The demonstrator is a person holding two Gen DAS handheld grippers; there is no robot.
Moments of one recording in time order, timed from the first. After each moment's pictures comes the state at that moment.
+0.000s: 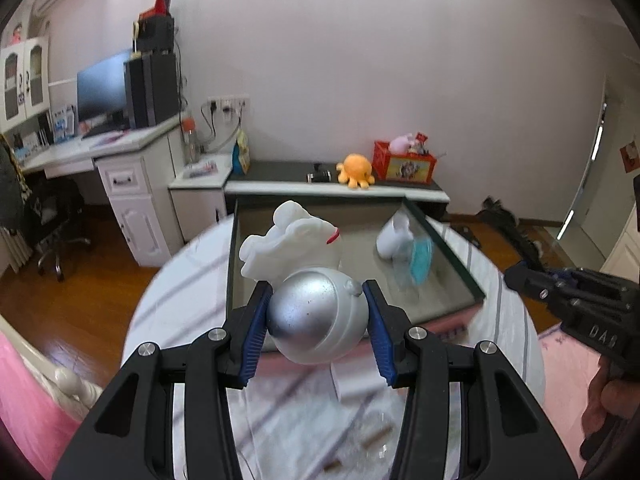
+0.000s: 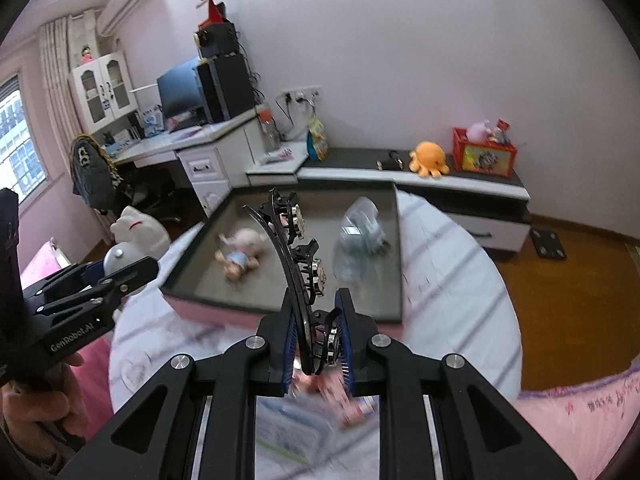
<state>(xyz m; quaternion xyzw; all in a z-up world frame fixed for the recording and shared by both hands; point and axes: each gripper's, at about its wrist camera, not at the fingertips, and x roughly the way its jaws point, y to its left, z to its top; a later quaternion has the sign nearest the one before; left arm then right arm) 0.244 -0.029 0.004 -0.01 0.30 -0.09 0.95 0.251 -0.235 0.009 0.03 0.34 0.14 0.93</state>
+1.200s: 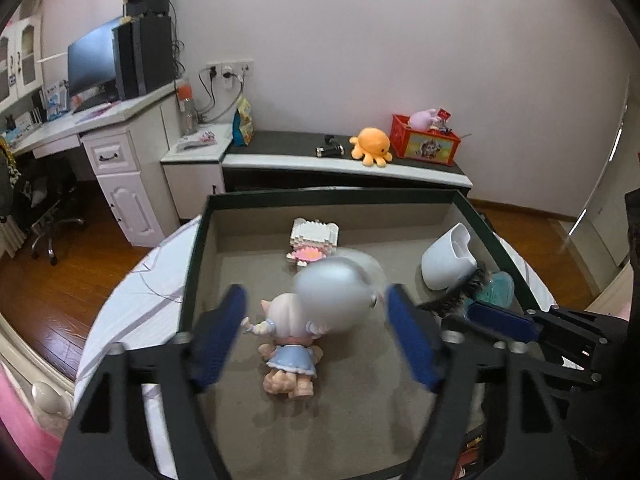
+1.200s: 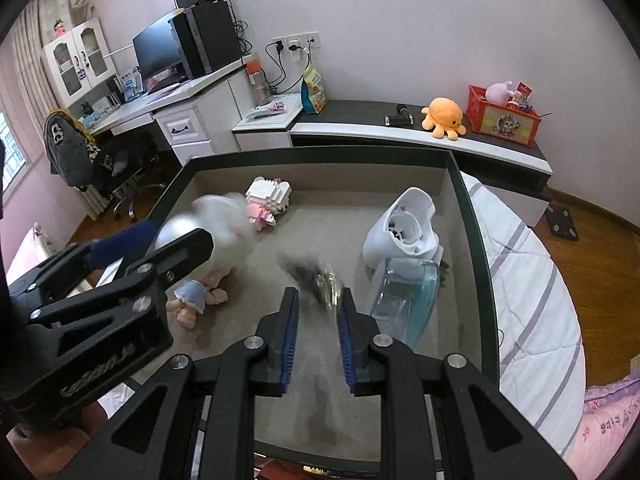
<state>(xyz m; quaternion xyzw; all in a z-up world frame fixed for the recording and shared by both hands) 0.376 -0.046 -0.054 -0.02 0.36 -0.07 0.93 0.370 -0.192 -0.061 0.02 0.43 0.13 0.89</state>
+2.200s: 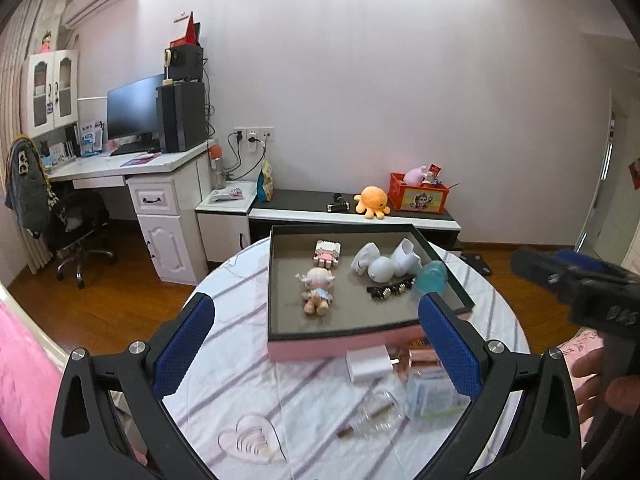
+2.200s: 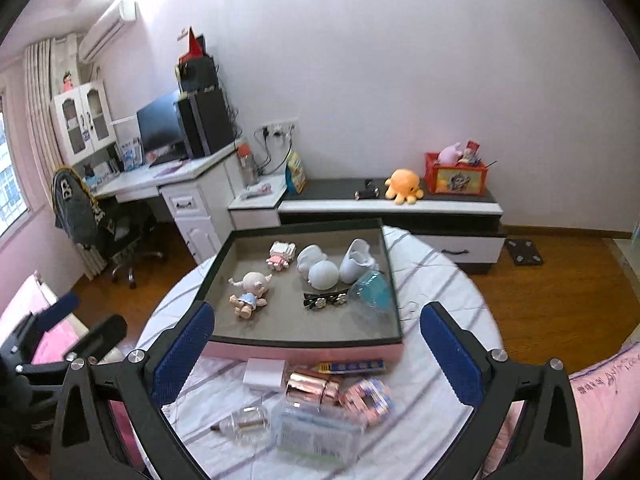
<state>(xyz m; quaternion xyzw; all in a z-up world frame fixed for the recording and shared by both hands) 0.167 -0.007 0.037 -0.02 0.25 -0.05 0.97 0.188 -0.220 0.062 0.05 0.28 0.07 0.95</state>
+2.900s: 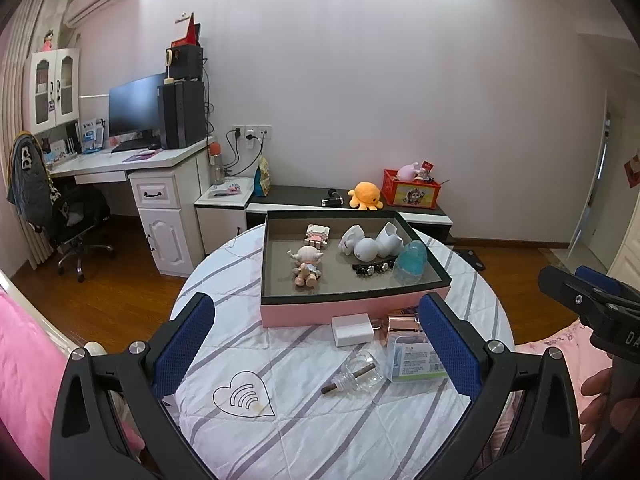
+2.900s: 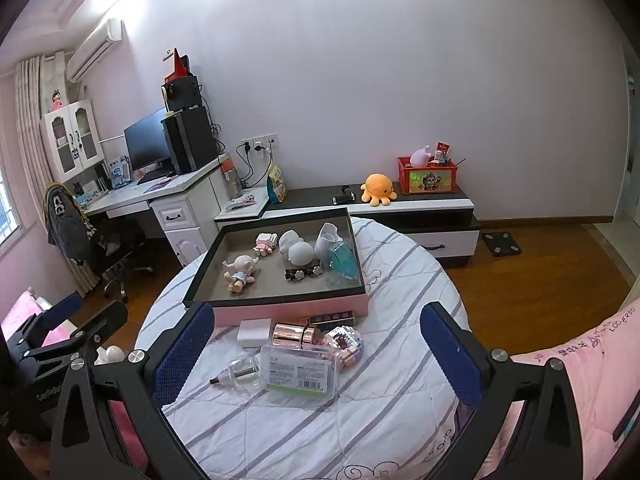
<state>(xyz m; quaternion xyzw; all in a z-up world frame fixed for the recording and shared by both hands) 0.117 -0.016 0.035 -0.02 0.25 -0.05 0.97 0.117 -0.241 0.052 0.07 0.27 0.04 0.96</state>
